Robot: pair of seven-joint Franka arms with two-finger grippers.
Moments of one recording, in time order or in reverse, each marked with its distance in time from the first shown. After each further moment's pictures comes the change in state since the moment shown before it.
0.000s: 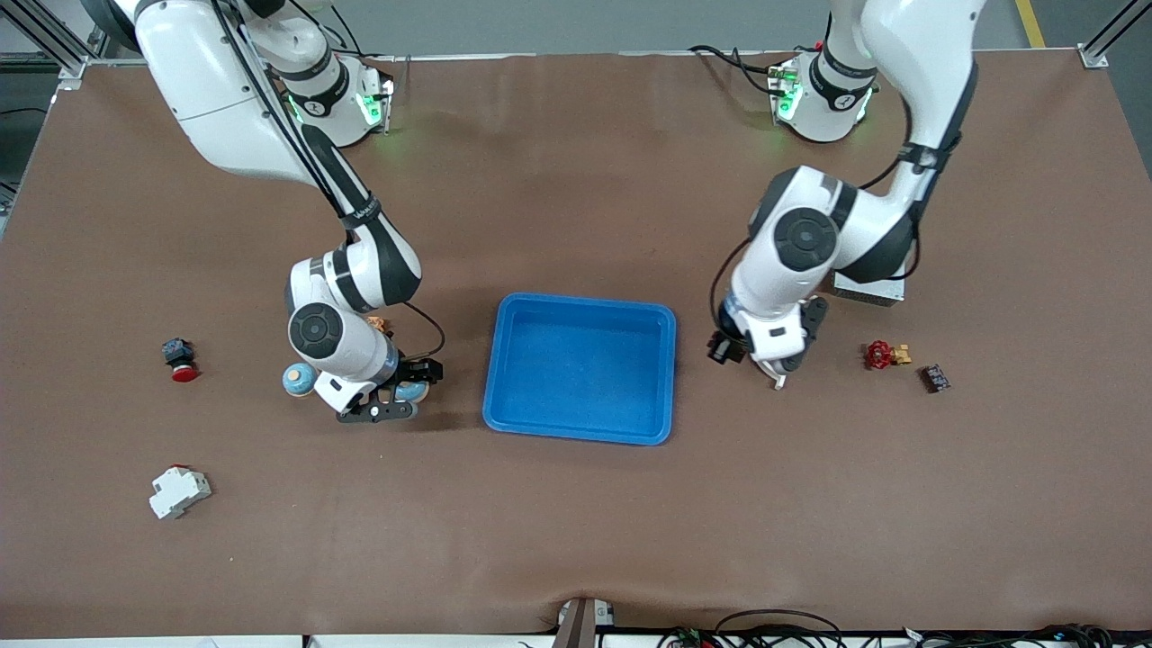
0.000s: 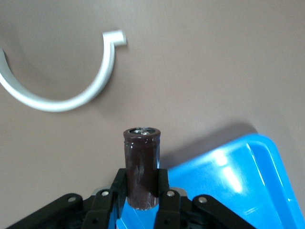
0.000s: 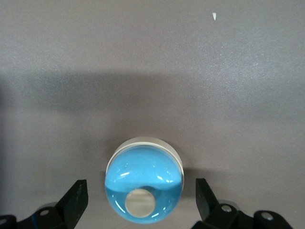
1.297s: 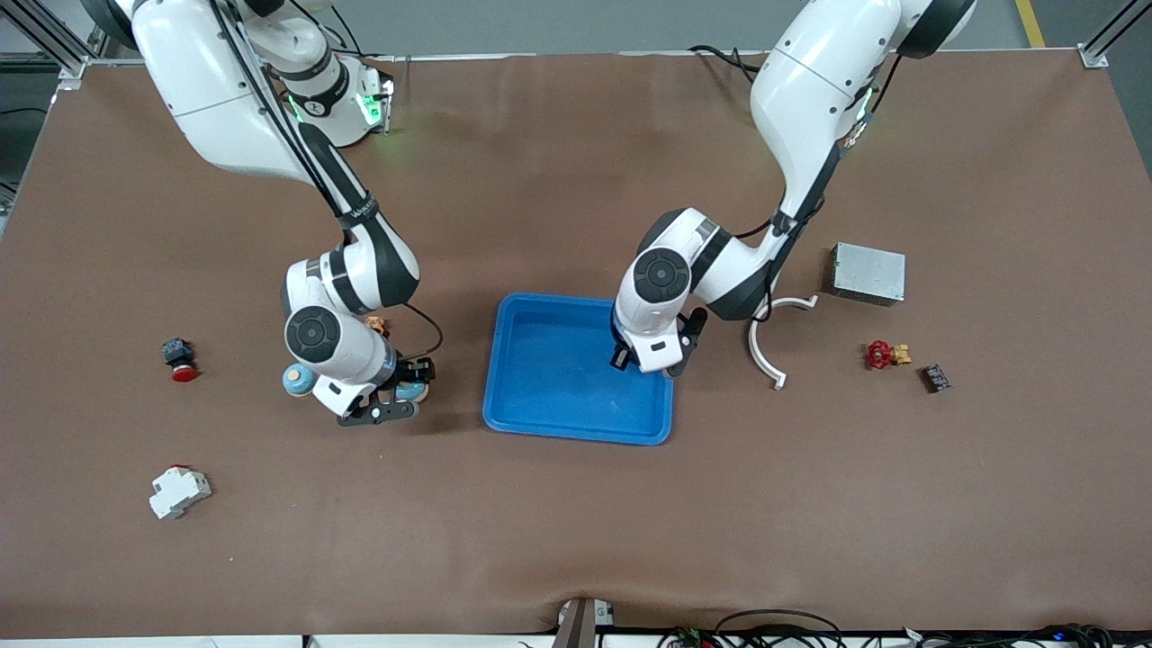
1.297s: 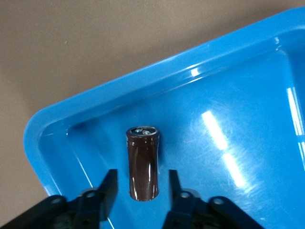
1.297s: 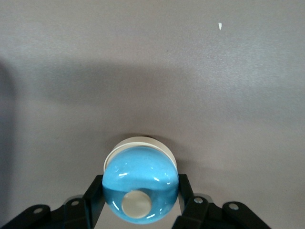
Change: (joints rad) left arm -0.171 0.323 0.006 0.269 0.001 0.014 -0.214; right arm 0.000 -0.013 0.000 0.057 0.002 -0.119 -0.057
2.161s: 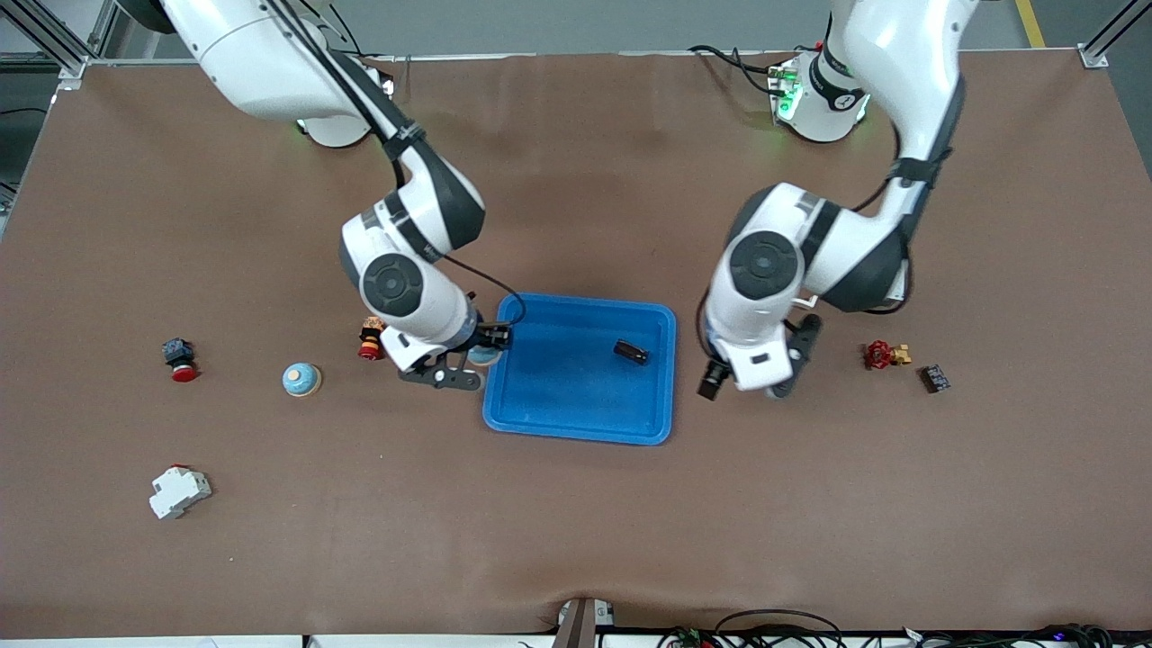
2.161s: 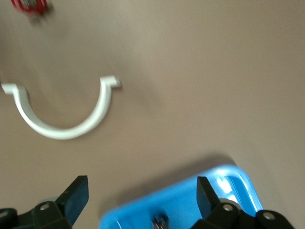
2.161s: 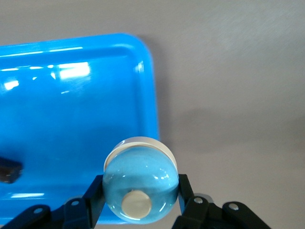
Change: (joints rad) left arm 0.194 -0.234 0.023 0.005 0.148 -0.289 0.217; right arm 0.091 -0.055 0.175 0.141 0.002 -0.166 0.564
